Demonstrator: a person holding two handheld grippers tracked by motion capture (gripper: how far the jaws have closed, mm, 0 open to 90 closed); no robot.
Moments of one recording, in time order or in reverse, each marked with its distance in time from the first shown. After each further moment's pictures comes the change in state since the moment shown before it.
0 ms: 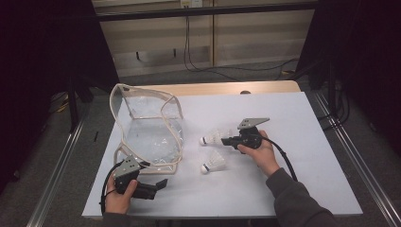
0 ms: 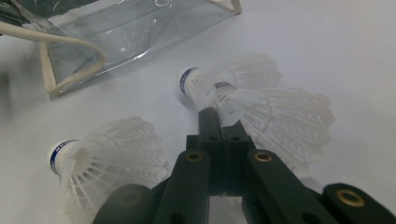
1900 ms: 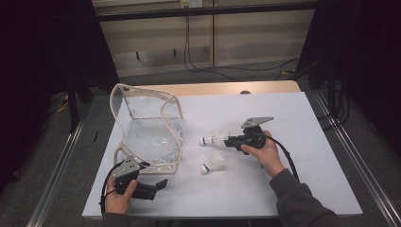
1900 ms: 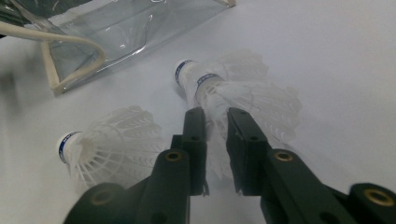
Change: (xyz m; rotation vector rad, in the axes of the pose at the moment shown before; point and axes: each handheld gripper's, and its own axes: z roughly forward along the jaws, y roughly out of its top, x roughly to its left) left arm 0.000 -0.001 0.000 -0.001 0.000 0.000; right arm -0.004 -0.001 -0.012 0.026 0.003 0.039
